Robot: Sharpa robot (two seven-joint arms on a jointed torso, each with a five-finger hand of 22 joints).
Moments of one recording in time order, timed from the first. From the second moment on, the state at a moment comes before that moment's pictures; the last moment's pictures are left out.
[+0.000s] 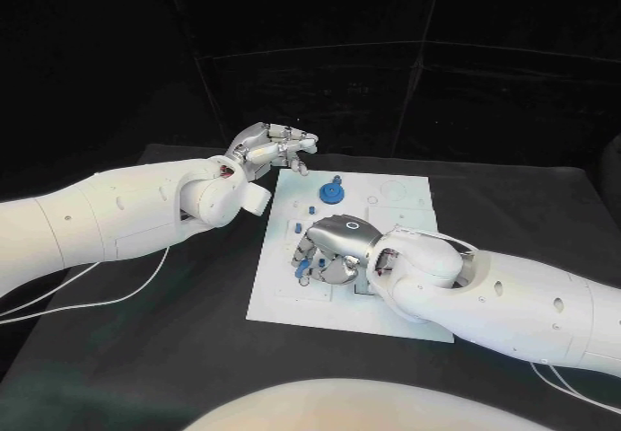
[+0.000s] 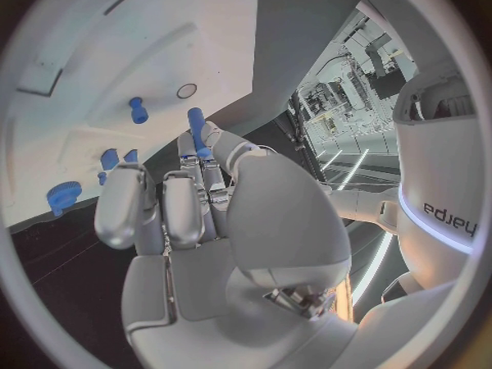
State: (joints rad) left arm 1.24 -0.80 -0.10 1.34 -0.05 -0.14 0.40; left_hand 1.30 -0.03 0.33 -0.03 0.06 0.96 0.19 0.21 0.08 0.96 0.12 0.43 0.11 1.13 0.04 0.95 0.42 0.17 1.14 0.14 0.51 0.64; right arm 1.08 -0.54 -0.06 1.63 -1.67 -0.22 -0.09; right_hand 1.42 -0.06 0.45 -0.06 0.07 1.13 0.13 0.10 0.08 1.25 0.06 0.11 0.07 1.46 -0.02 1.32 1.10 0.07 1.42 0.09 1.33 1.14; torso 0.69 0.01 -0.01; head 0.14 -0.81
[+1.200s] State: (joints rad) left arm 1.24 -0.80 -0.10 1.34 -0.05 -0.14 0.40; left_hand 1.30 -0.03 0.33 -0.03 0.06 0.96 0.19 0.21 0.08 0.96 0.12 0.43 0.11 1.13 0.04 0.95 0.42 0.17 1.14 0.14 0.51 0.64; right arm 1.08 -0.51 -0.06 1.62 -1.78 -0.11 -0.15; right_hand 1.40 -0.07 0.46 -0.06 0.08 1.13 0.14 0.08 0.08 1.26 0.06 0.10 0.07 1.46 -0.02 1.32 1.09 0.07 1.42 0.09 1.33 1.14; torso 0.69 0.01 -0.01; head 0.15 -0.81
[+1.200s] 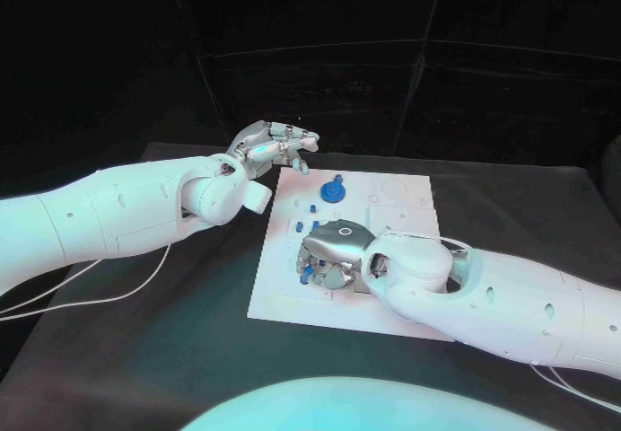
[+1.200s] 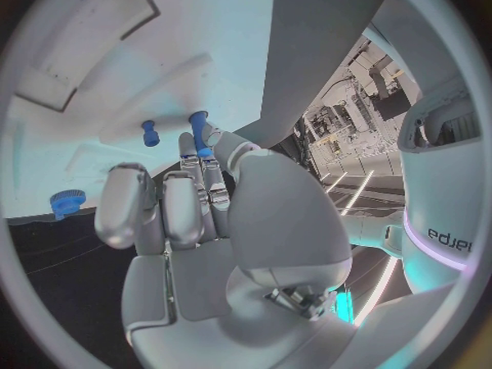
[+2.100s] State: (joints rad) left arm 1.24 -0.80 -0.10 1.34 -0.05 -0.14 0.38; left_hand 1.30 -0.03 0.33 -0.03 0.06 0.96 0.19 0.22 0.08 0.96 0.12 0.43 0.11 1.13 0.04 0.95 0.42 0.17 1.14 0.14 0.51 0.64; right arm 1.07 -0.52 -0.07 1.61 -1.78 -0.24 -0.10; right_hand 1.29 -0.16 0.22 0.01 0.14 0.84 0.16 0.07 0.07 1.00 0.10 0.09 0.07 1.47 0.01 1.26 0.98 0.10 1.37 0.12 1.23 1.01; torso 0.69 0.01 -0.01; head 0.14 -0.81
